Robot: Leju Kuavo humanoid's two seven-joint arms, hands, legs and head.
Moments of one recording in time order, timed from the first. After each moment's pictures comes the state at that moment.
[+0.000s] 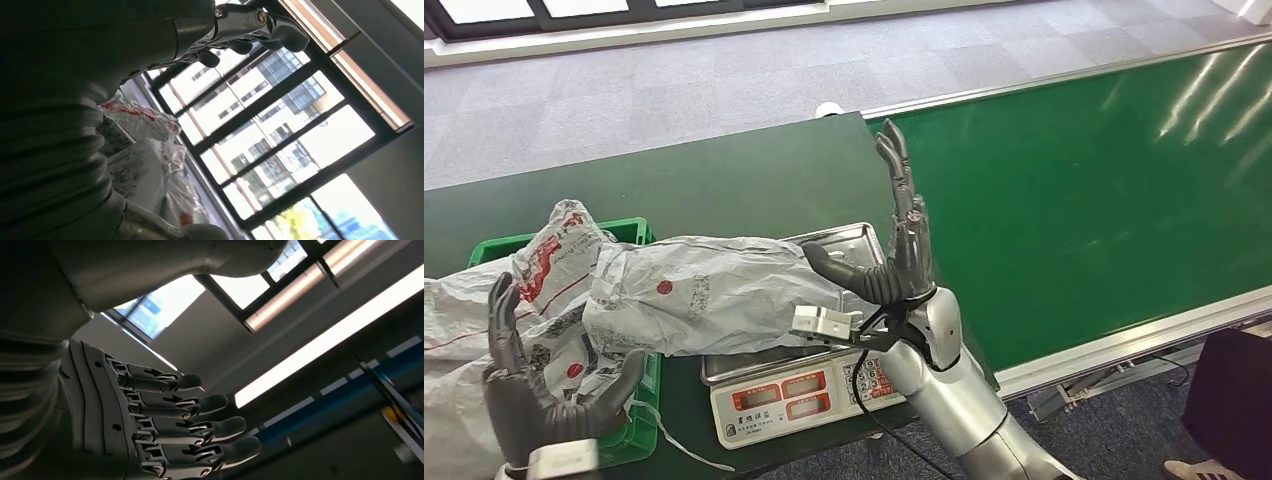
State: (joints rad) left arm -0.01 -0.14 -0.16 -1.61 -0.64 0.27 -0.58; right arm -0.24 0.11 0.23 -1.59 1.00 -0.66 -0.40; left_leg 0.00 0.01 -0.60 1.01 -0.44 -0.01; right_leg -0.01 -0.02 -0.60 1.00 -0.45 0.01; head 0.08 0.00
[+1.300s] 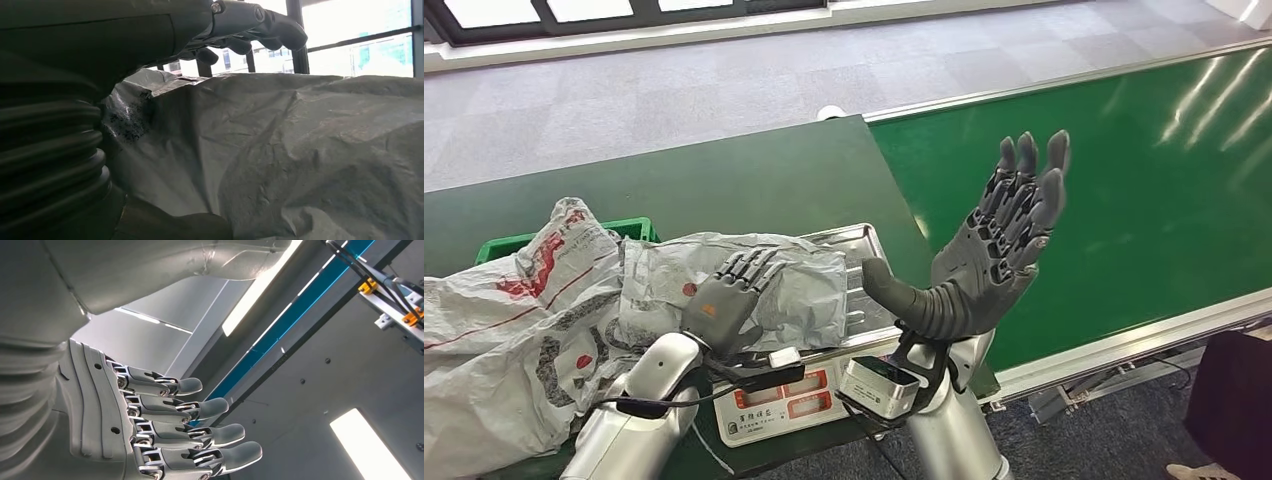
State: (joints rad) left arm -0.57 -0.17 -0.47 -0.67 -1.42 0.12 -0.31; right arm -0.15 0.33 0.09 -1.85 0.84 -0.70 -0.70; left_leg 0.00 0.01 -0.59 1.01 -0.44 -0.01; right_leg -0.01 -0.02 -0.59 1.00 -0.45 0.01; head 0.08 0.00
